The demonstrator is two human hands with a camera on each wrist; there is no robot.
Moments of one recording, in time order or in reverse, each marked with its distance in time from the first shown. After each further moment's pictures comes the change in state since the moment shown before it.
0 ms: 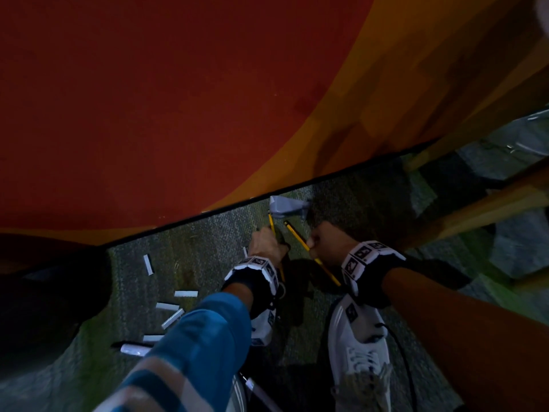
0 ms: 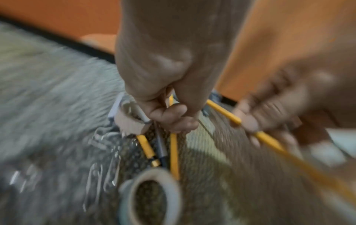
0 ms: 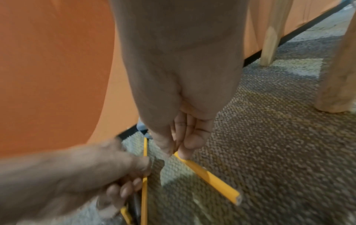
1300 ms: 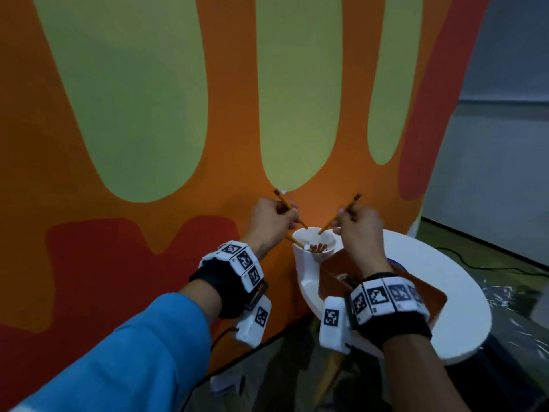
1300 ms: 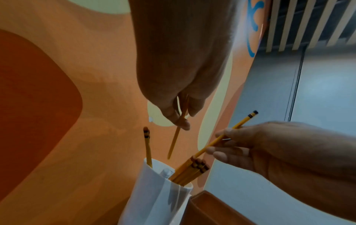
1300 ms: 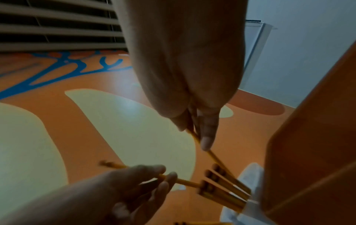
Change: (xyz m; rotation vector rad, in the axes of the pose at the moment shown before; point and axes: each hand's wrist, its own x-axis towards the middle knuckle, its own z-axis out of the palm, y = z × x) left_hand -0.333 0.397 -0.234 -0.546 0.189 1.015; right_hand -0.344 -0.059 -0.408 0.599 1.243 -0.357
